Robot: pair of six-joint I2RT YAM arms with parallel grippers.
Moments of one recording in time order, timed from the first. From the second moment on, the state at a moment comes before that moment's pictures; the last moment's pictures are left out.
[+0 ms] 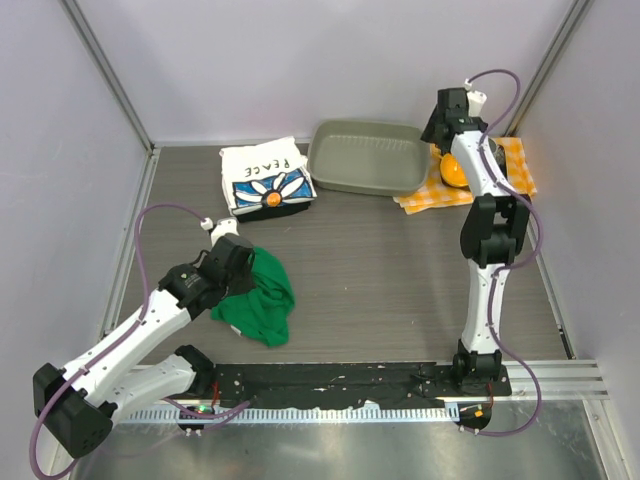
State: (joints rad) left arm -0.65 0.93 0.79 -0.78 -0.35 -0.71; right arm 0.05 2.30 2.20 -0.66 0.43 0.44
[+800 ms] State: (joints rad) left arm -1.22 1.19 1.15 -0.58 -0.32 -0.75; right arm 0.41 1.19 1.33 -0.72 0.47 0.48
